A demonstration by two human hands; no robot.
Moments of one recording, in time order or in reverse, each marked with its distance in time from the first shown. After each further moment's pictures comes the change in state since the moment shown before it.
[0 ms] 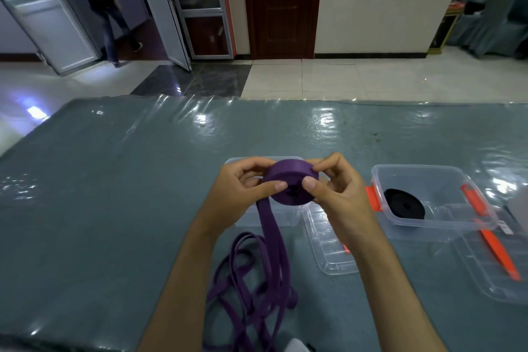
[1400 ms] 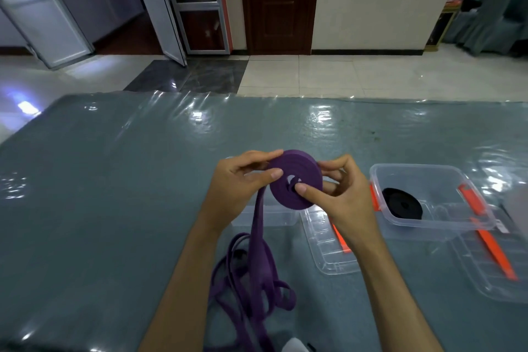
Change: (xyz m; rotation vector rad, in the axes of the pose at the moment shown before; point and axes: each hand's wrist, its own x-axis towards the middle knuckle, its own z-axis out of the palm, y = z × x) left_hand 0.017 -0.014 -0.003 0.069 0.107 0.119; right_hand 0.001 0.000 -0.003 -0.206 0.127 0.023
